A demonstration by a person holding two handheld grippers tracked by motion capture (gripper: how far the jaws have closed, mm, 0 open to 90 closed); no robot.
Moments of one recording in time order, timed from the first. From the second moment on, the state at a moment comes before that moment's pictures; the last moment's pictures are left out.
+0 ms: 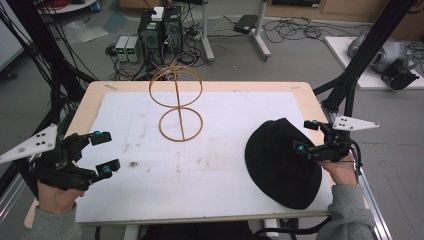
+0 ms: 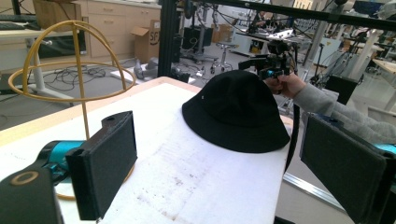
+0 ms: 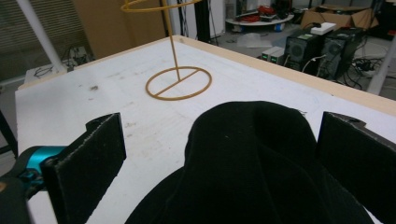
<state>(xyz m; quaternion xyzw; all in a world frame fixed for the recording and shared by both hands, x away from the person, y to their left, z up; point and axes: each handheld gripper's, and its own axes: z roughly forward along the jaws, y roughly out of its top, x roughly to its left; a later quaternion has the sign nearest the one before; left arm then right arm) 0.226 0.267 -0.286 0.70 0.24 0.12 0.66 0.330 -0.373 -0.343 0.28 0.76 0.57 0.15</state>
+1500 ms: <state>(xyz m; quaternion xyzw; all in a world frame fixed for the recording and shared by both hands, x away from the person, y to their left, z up) 0.224 0.271 -0.286 0.70 0.25 0.12 0.66 0.333 -0.370 -0.345 0.29 0.79 0.52 0.17</state>
